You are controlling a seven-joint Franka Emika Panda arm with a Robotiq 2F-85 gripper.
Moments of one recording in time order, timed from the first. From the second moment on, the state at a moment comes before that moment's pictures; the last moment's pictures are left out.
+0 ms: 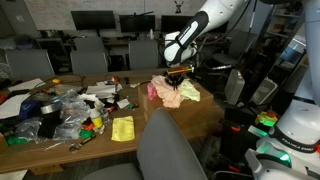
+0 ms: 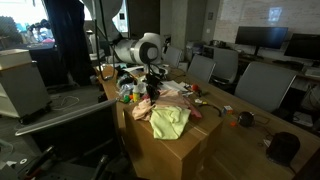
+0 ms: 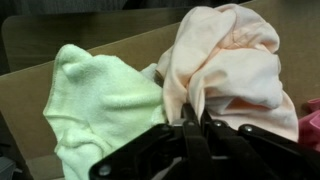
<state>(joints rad) -0.07 0.48 -0.24 -2.01 0.04 2.37 0.56</state>
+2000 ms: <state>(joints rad) 0.19 -0.54 0.28 -2.44 -0.51 2.03 0.37</state>
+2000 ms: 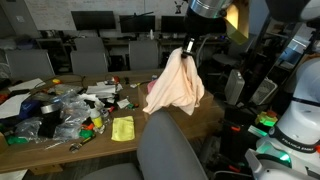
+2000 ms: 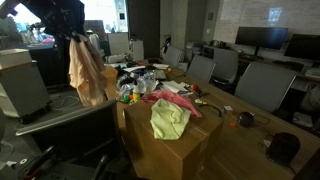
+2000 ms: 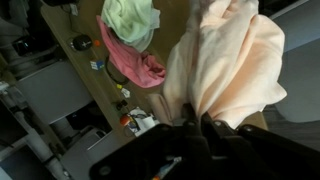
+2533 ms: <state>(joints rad) 0.29 -0.51 0.35 -2.51 -0.42 2.08 0.26</state>
